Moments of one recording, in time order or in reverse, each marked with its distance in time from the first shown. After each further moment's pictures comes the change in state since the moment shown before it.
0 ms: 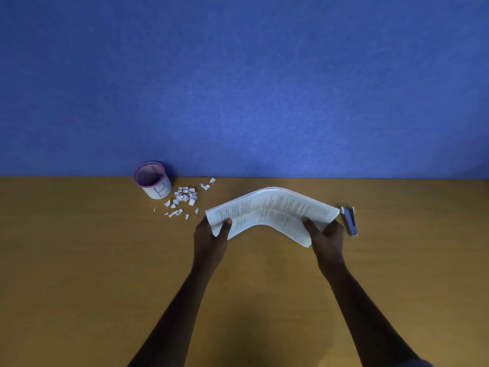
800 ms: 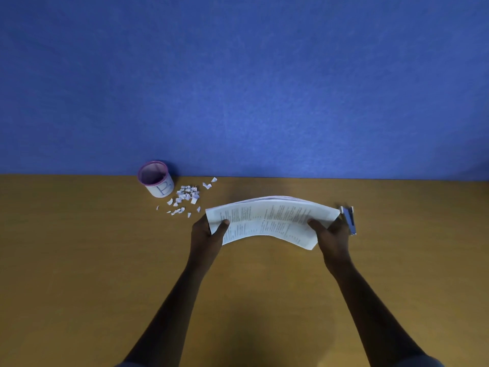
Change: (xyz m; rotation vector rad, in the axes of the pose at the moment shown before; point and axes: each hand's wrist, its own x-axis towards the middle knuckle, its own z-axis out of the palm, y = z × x) left_hand -0.001 0.004 -0.016 -0.094 -0.070 -0.050; right_hand -0.001 -0.013 -0.009 -0.062 0.011 0.026
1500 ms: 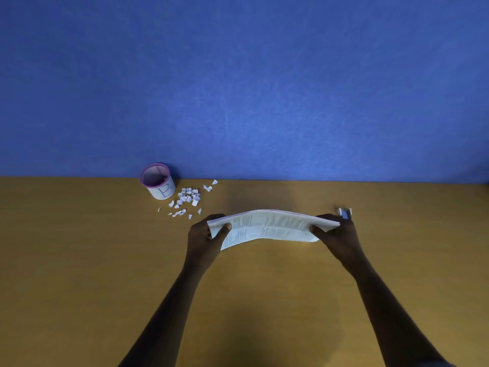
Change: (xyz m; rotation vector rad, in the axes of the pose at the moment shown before) left_hand -0.008 0.008 -0.016 0.144 -0.046 0.111; right_hand 0.006 -0.016 -0.033 -0.462 -0.214 -0.086
